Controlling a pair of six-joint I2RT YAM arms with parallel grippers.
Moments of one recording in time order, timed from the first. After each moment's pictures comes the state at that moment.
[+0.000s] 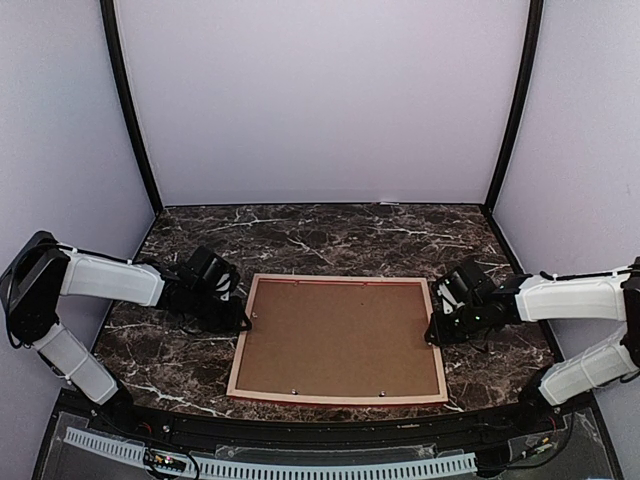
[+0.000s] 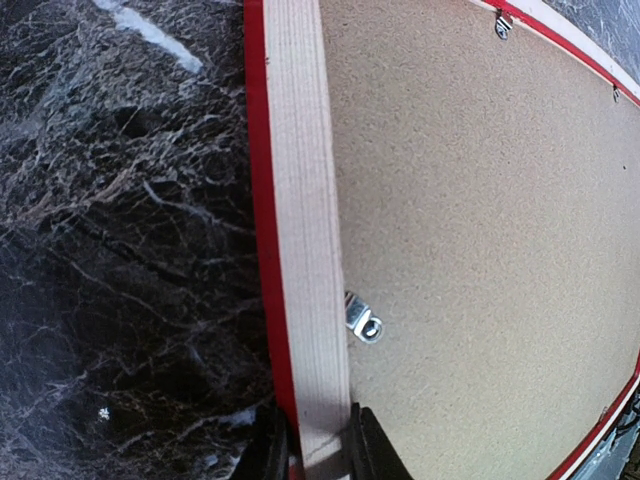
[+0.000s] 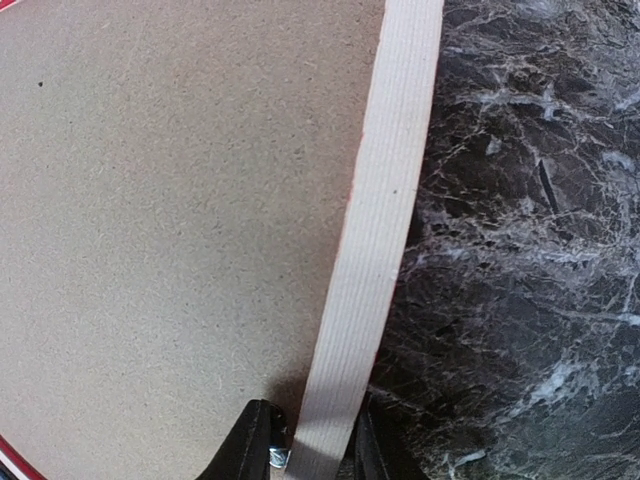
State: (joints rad) left arm -0.60 1.54 0.71 -0.24 0.19 -0.61; right arm 0.63 1.29 0.56 -0.39 -0.03 0.48
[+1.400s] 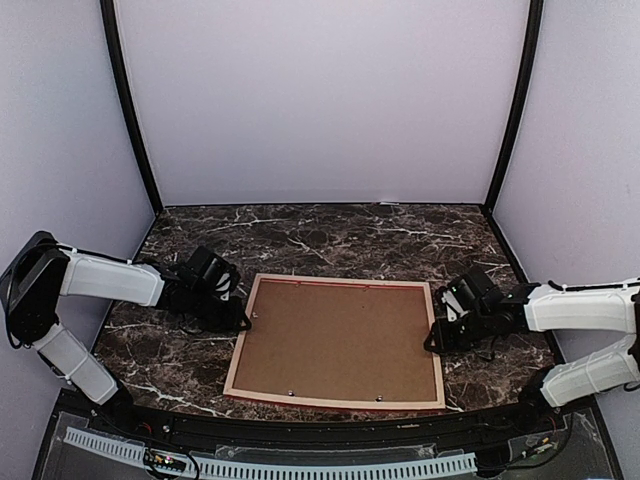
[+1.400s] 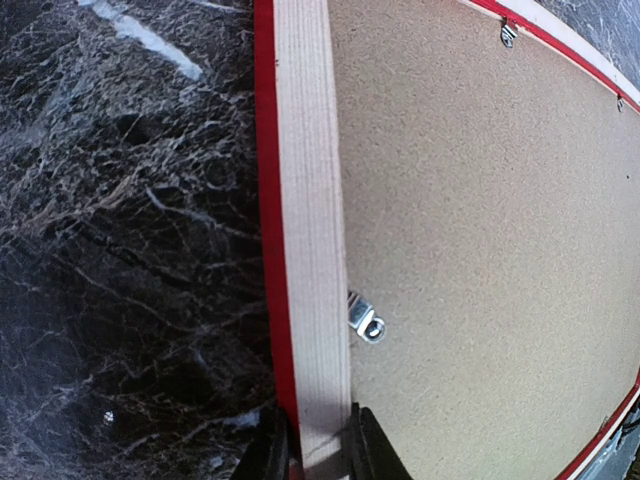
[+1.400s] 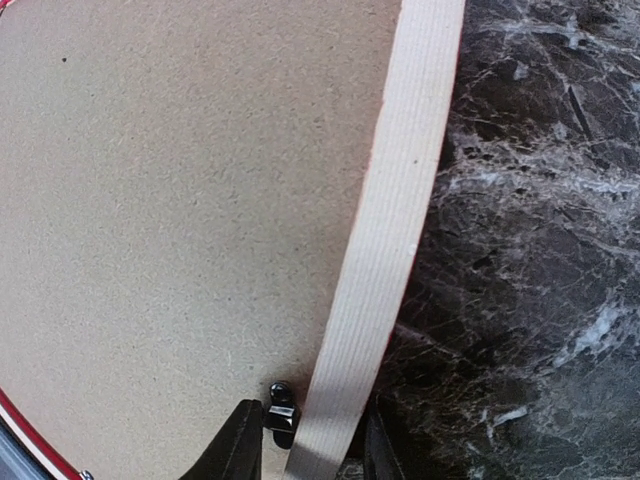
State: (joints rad) left arm -0.60 1.54 0.71 -0.24 0.18 -0.60; right arm 0.64 1.20 0.49 -0.39 -0.10 0.53
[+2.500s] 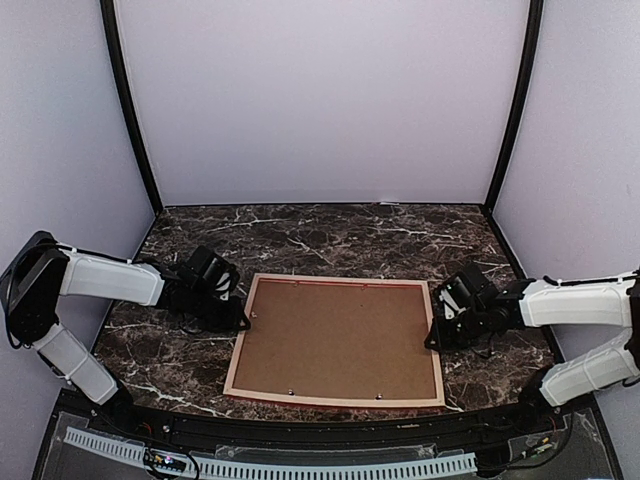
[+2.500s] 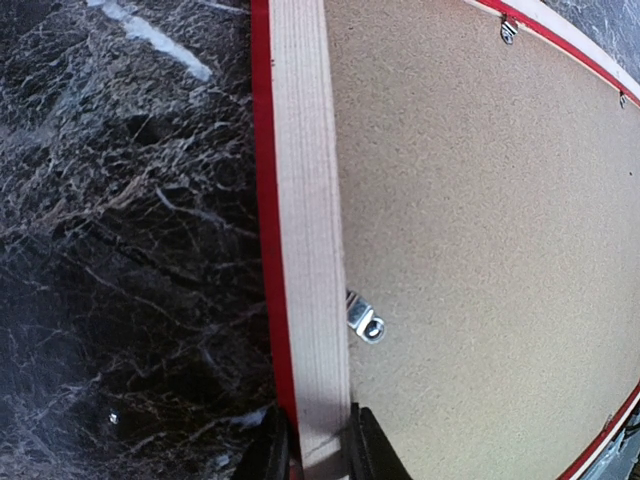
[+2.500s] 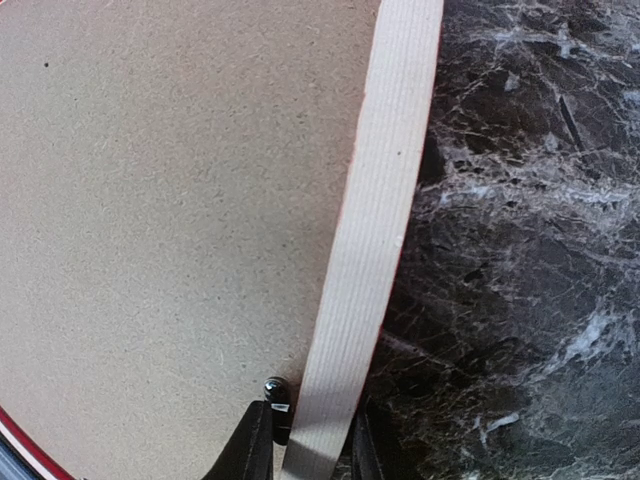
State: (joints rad) left arm -0.60 1.54 0.72 -0.25 0.17 -0.59; right arm 0.66 1.25 0.53 -0.41 -0.05 0.55
